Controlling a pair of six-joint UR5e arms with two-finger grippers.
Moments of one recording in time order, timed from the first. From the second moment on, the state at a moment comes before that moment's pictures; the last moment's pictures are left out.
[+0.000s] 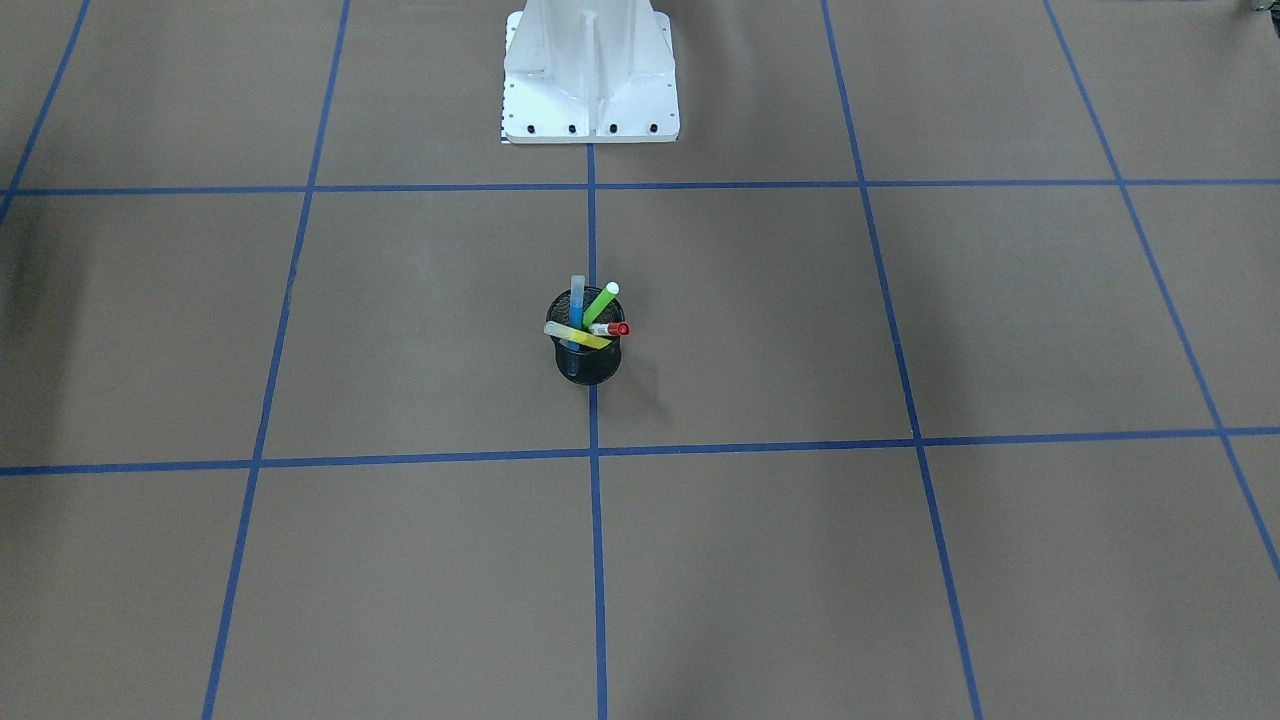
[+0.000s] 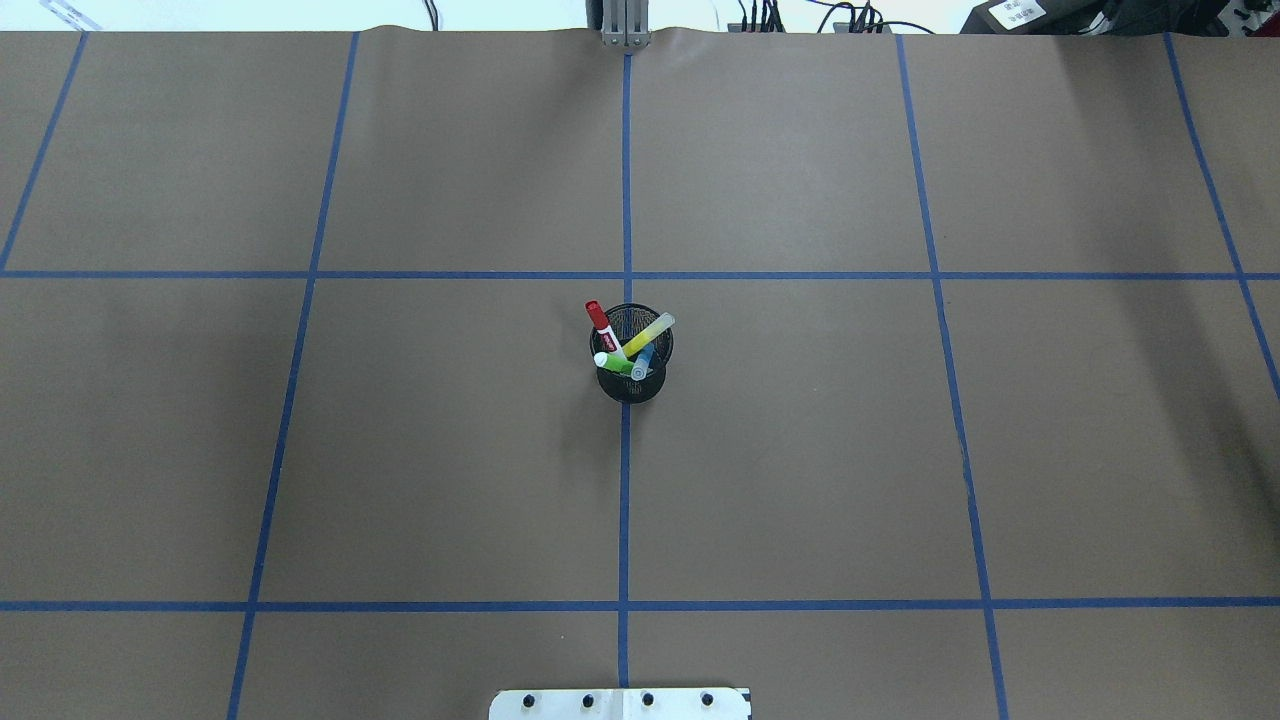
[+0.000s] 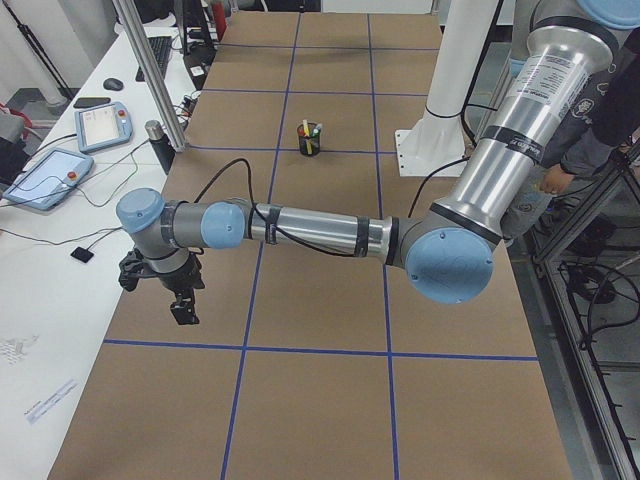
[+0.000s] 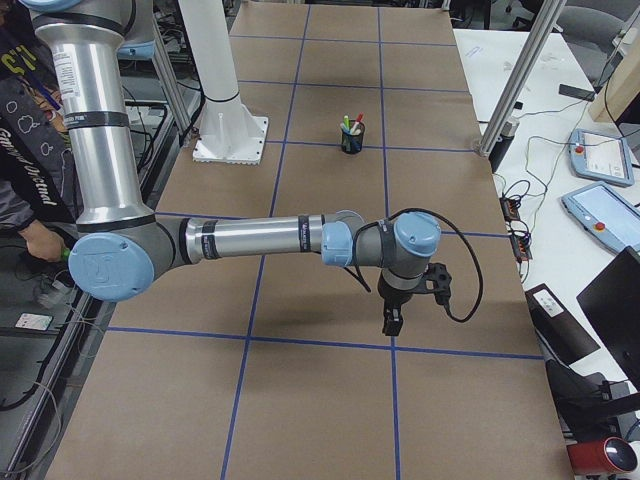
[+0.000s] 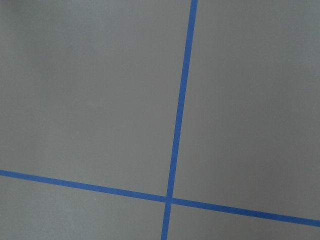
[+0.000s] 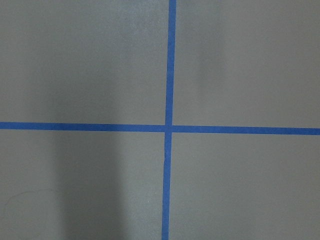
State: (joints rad) left arm -1.53 -2.04 -1.21 -1.45 -2.27 -0.14; right arm 1.51 -1.42 1.55 -1.65 2.29 0.07
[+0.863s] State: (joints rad) left arm -1.52 -2.04 -1.26 -1.46 -2.28 -0.13; right arm 1.26 -1.12 1.56 -1.65 2.29 0.49
